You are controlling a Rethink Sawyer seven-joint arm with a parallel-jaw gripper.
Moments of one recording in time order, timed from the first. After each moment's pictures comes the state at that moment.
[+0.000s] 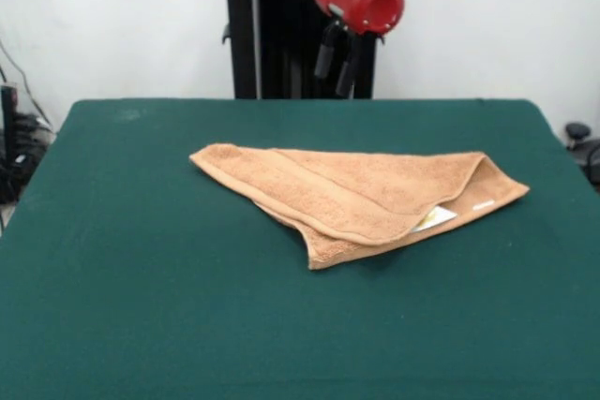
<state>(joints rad) -0.04 -0.86 -0.10 1.83 -0.36 0.44 3.12</state>
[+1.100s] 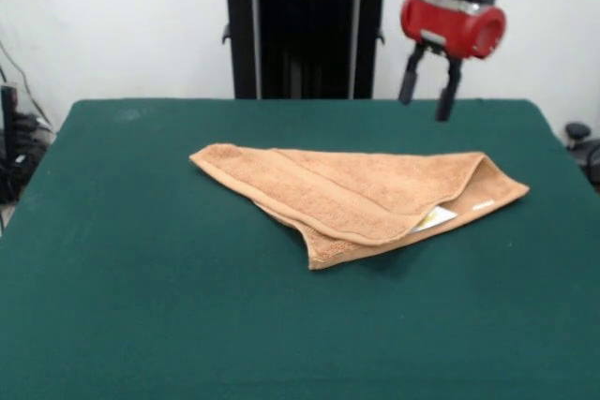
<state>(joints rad) 0.14 -0.76 -0.11 1.74 -0.36 0.40 3.12</state>
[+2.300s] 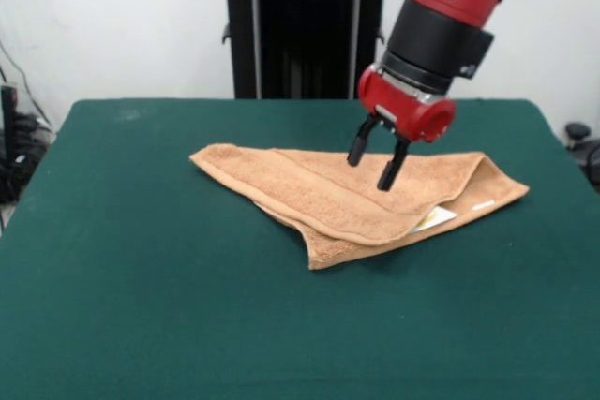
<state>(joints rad) 0.22 -0.49 -0.30 1.55 -0.31 0.37 3.12</state>
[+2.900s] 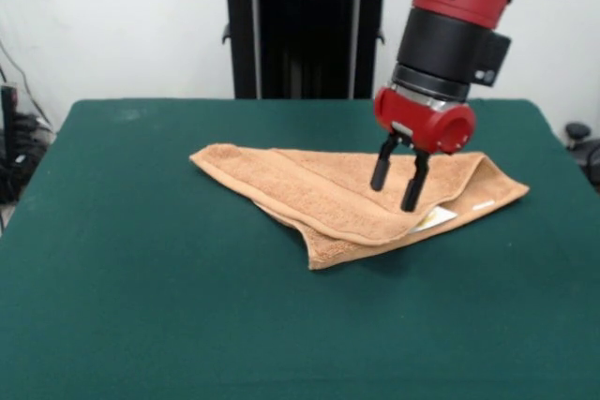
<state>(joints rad) 0.19 -0.49 -0.28 1.56 -0.18 0.23 3.12</state>
